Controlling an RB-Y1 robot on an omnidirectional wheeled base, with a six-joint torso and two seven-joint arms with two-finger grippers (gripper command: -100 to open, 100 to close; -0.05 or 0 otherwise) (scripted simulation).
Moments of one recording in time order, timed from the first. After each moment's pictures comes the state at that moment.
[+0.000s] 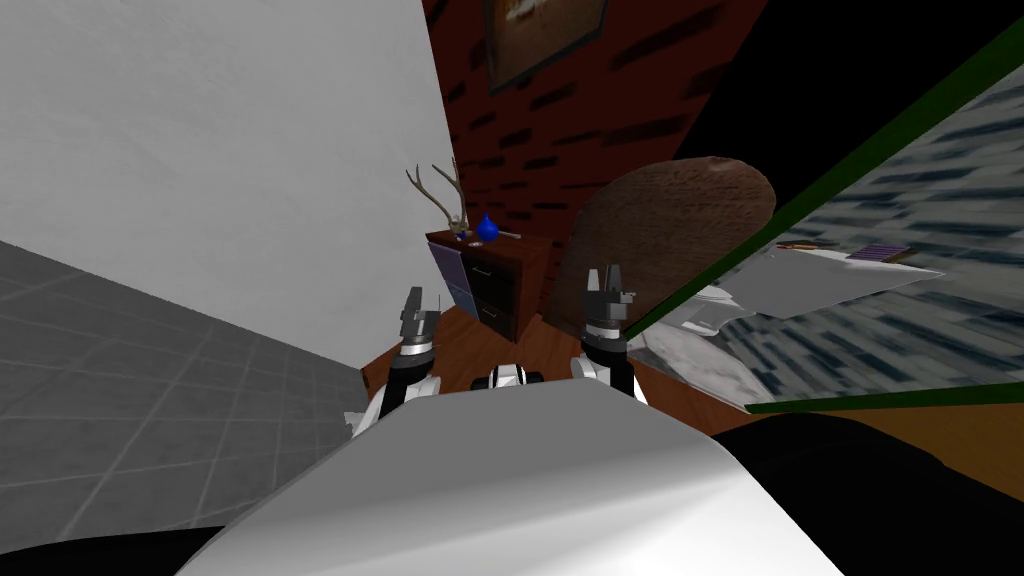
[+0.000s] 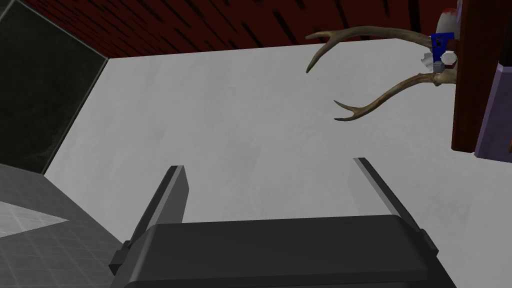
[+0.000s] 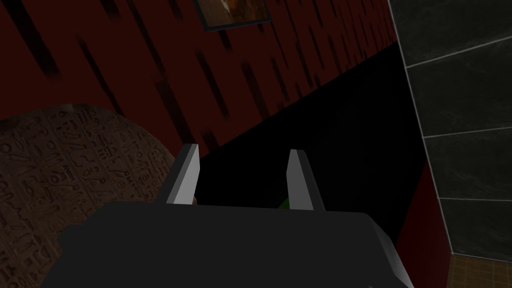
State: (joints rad) left arm 0.51 0.11 -0.08 -2.20 -0.09 -0.54 0.04; right arm 0.54 0.00 0.07 -2.39 0.02 -0.58 -0.04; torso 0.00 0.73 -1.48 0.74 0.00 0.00
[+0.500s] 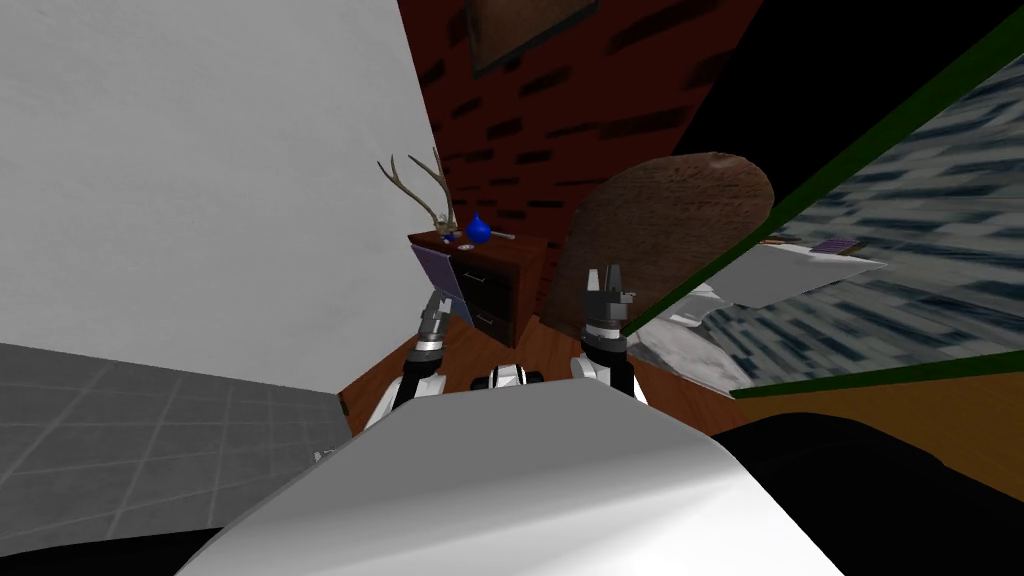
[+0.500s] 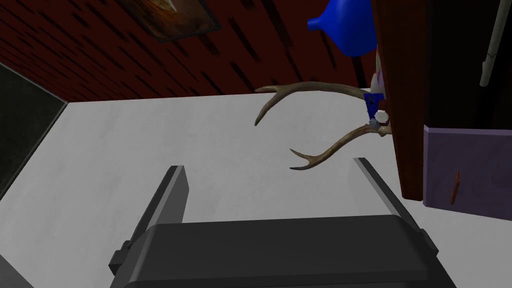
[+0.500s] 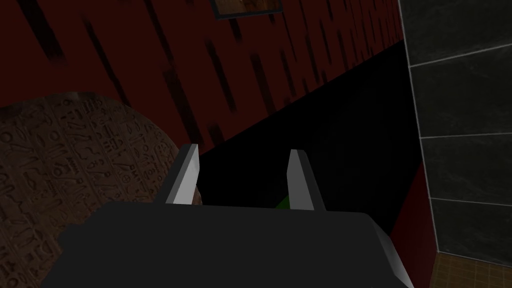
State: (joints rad) left arm 0.46 0.15 -0.12 -2.10 -0.13 -0.49 0.04; right arm 0.54 0.00 0.07 -2.39 0.02 -0.58 -0.04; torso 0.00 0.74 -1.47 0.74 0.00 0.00
